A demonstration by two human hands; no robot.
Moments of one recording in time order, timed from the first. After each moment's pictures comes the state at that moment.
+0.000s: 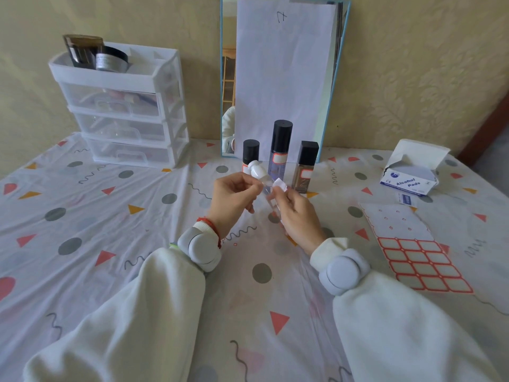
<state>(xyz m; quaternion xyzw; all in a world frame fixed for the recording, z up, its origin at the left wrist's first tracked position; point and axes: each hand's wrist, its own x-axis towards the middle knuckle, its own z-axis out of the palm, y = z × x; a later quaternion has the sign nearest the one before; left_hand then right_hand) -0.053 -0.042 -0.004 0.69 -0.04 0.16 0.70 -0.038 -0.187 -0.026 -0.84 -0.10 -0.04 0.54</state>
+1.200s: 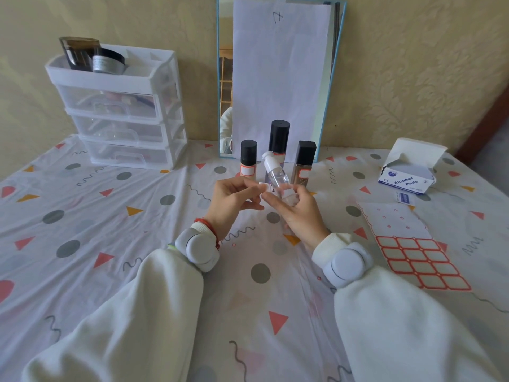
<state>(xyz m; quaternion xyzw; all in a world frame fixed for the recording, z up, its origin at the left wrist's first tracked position) -0.050 -0.039 -0.007 0.66 -0.05 0.10 0.75 -0.042 -0.194 -0.018 -0.80 -0.06 -0.01 0.59</state>
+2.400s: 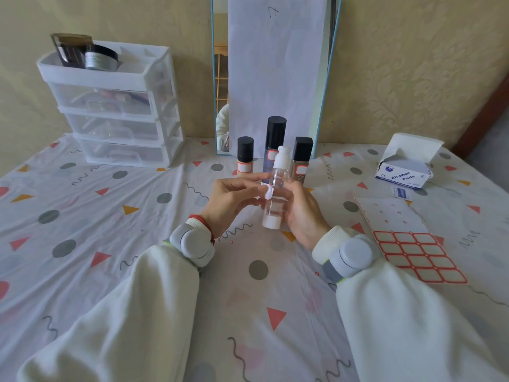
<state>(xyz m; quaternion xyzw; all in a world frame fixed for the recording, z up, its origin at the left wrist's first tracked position) -0.056 -0.041 -0.002 0.62 -0.11 0.02 0.78 -0.046 -0.187 -0.003 -0.61 0.00 0.10 0.79</state>
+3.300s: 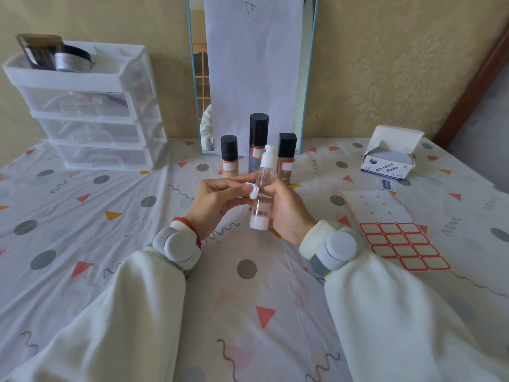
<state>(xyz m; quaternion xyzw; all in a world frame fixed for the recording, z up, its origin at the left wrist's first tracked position) -0.054 -0.040 -0.006 0.60 -0.13 0.00 0.79 -0.050 -0.188 0.000 -0.58 -0.06 0.14 0.80</state>
